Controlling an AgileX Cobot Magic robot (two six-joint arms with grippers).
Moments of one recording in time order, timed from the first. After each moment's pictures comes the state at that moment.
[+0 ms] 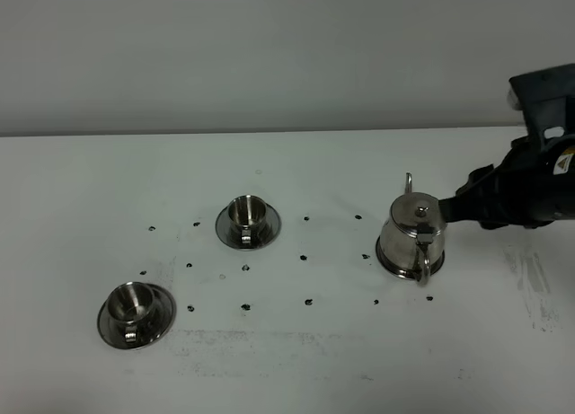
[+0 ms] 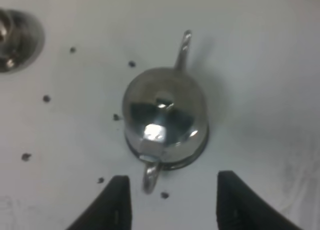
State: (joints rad) left arm 0.10 0.00 -0.51 -0.13 1.05 0.14; right arm 0.25 1.43 -1.01 0.02 0.54 -0.06
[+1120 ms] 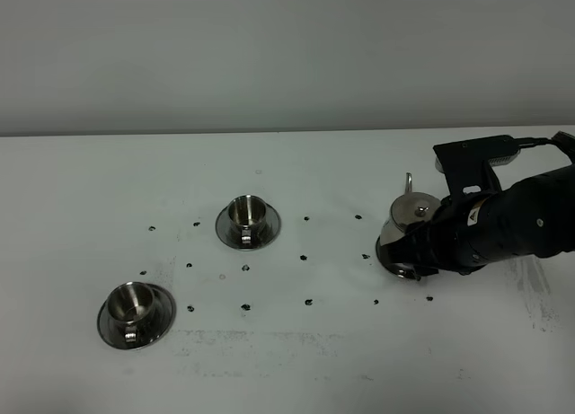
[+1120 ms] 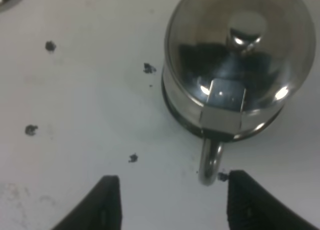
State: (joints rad) left arm 0.10 0.00 -0.46 -0.08 1.06 0.09; right arm 0.33 1.67 -0.99 0.02 0.43 0.08
